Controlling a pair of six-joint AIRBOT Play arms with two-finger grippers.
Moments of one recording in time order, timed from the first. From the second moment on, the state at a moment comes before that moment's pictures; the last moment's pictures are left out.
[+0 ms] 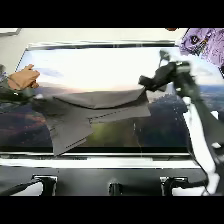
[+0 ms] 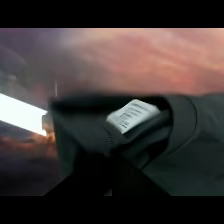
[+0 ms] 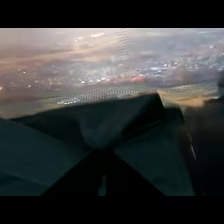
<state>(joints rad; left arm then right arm) 0.20 -1.33 1.24 1.43 -1.07 -1.71 0.20 -1.67 1.62 1.72 -1.06 -1.22</state>
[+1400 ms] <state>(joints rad) 0.56 -1.16 0.93 1.15 -1.19 -1.48 -0.11 -1.75 1.27 2.25 -1.10 -1.75</state>
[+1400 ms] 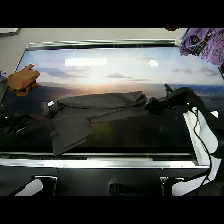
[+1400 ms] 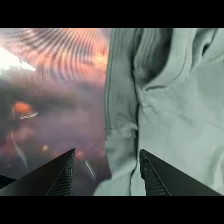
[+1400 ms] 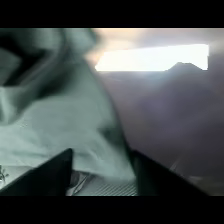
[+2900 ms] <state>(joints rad) 0.52 -1.10 1.18 0.68 -1.10 -1.26 -0.05 -1.51 1.77 2.24 -1.18 -1.58</state>
